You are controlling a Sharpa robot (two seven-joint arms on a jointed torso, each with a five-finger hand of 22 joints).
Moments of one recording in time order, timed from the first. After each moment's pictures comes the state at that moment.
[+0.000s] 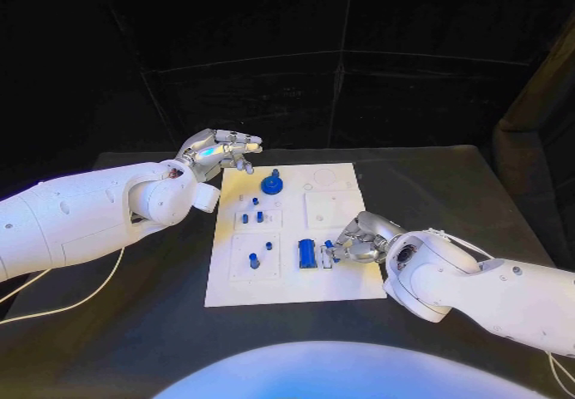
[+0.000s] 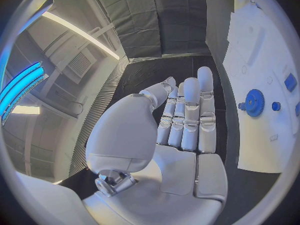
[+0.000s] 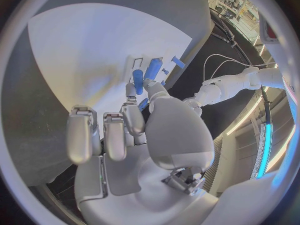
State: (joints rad) left arm 1.21 -0.85 -0.13 1.38 0.02 -0.12 0.37; left_hand 1.29 -0.08 0.45 -0.12 0.05 1.06 0.16 0.14 0.07 1.12 0.10 0.22 0.07 1.14 0.01 1.01 0.46 0.18 1.16 0.11 0.56 0.63; right arm 0.99 -0.84 -0.08 1.80 -1.29 -0.44 -0.59; right_hand 1.23 -0.03 0.02 0.08 0.55 1.17 0.06 0.15 0.22 1.43 -0.02 1.21 1.31 1.47 -0.08 1.52 1.31 0.05 1.47 0.03 1.45 1.31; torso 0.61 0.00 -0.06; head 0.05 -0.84
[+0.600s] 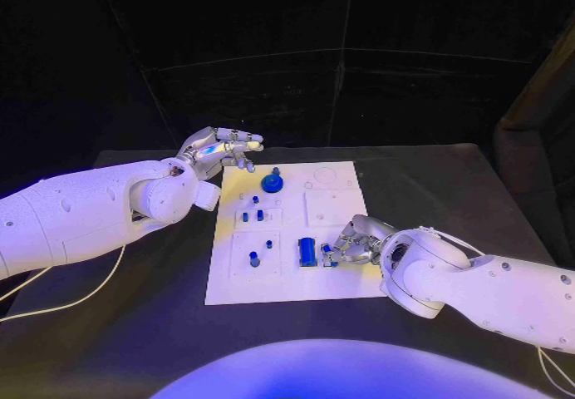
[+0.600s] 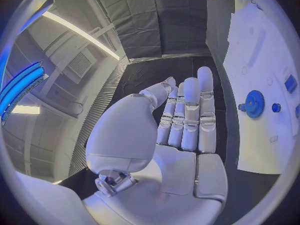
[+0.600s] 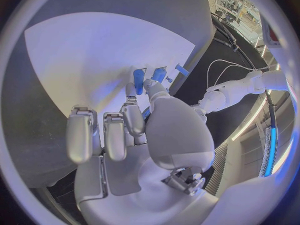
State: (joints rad) left arm 1.21 -0.85 -0.13 1.38 0.02 -0.12 0.37; left_hand 1.29 -0.08 0.45 -0.12 0.05 1.06 0.16 0.14 0.07 1.12 0.10 0.22 0.07 1.14 0.01 1.01 0.45 0.18 1.16 0.11 0.56 0.63; right arm 0.99 -0.81 -0.08 1.78 -1.29 -0.38 -0.64; right_hand 1.22 -0.03 0.02 0.09 0.55 1.17 0.06 0.15 0.22 1.44 -0.02 1.21 1.31 1.47 -0.08 1.52 1.31 0.05 1.47 0.03 1.45 1.31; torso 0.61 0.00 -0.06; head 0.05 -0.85
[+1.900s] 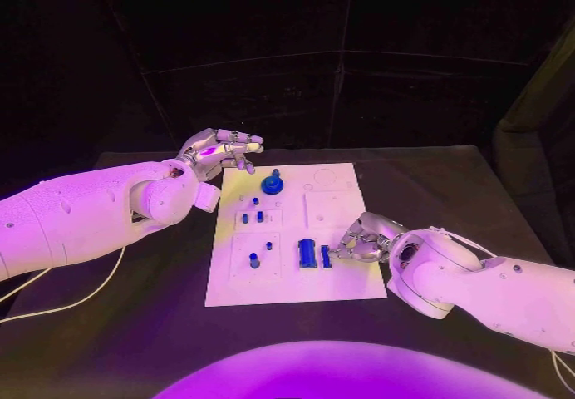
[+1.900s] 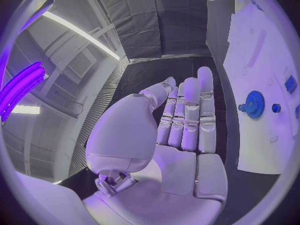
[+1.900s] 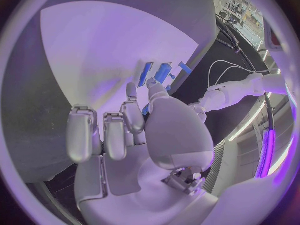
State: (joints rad) left arm 1.21 -0.85 -0.13 1.38 0.02 -0.12 0.37; left_hand 1.29 -0.08 0.45 -0.12 0.05 1.06 0.16 0.14 0.07 1.12 0.10 0.22 0.07 1.13 0.02 1.01 0.45 0.18 1.16 0.11 0.56 0.63; right arm 0.99 -0.85 -0.08 1.78 -1.30 -0.41 -0.58; right_hand 1.20 -0.05 -0.07 0.14 0.29 1.12 0.08 0.13 0.25 1.41 0.00 1.11 1.26 1.47 -0.08 1.50 1.31 0.05 1.47 0.03 1.42 1.30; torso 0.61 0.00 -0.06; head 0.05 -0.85
